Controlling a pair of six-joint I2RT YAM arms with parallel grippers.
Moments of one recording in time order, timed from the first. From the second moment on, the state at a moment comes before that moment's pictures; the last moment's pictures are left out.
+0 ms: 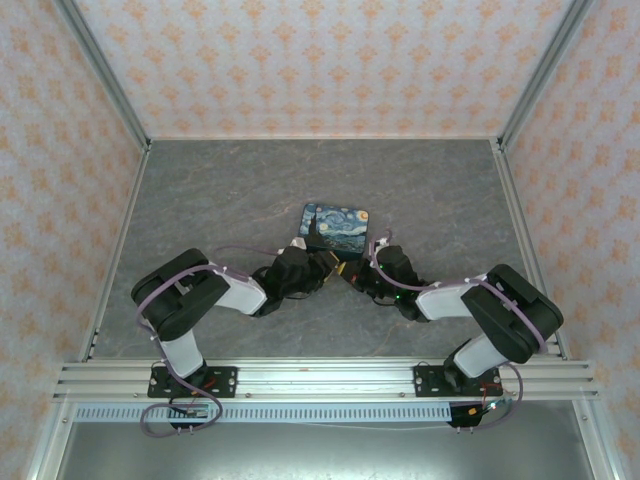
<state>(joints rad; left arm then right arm) -0.75 1.76 0.57 0.71 0.05 -1.51 0.66 1.51 0.38 0.61 -0.29 1.14</state>
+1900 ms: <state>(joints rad) -0.75 1.48 0.72 -0.03 0.05 -1.88 0.95 1.13 0.39 0.25 0.18 -0.47</state>
